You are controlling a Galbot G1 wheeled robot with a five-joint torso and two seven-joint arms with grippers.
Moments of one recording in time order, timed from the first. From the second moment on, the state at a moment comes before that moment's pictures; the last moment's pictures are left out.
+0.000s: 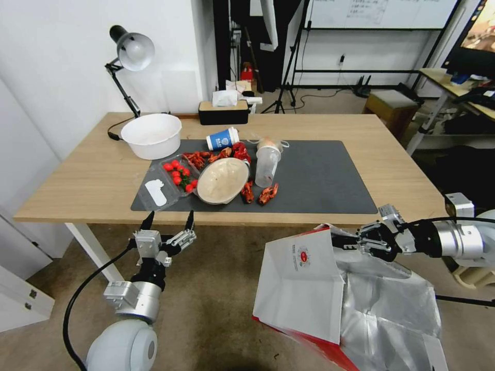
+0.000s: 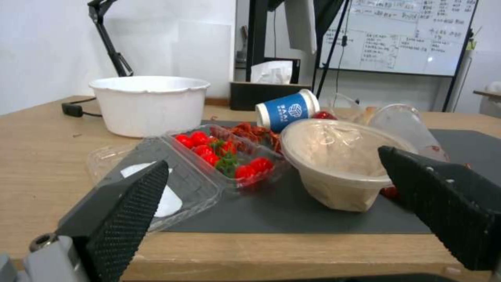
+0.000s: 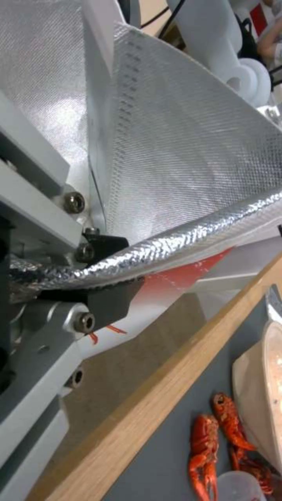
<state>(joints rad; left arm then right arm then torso) 1.62 -1.57 -0.59 -2.20 -0.17 0.03 0.13 -1.27 0.31 0.51 1.89 1.01 -0.27 -1.06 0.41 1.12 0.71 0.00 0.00</state>
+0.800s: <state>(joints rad) 1.63 -1.57 -0.59 -2.19 -0.17 0.03 0.13 -1.32 0.28 0.58 1.93 1.06 -0.27 -1.06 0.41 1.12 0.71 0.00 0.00</state>
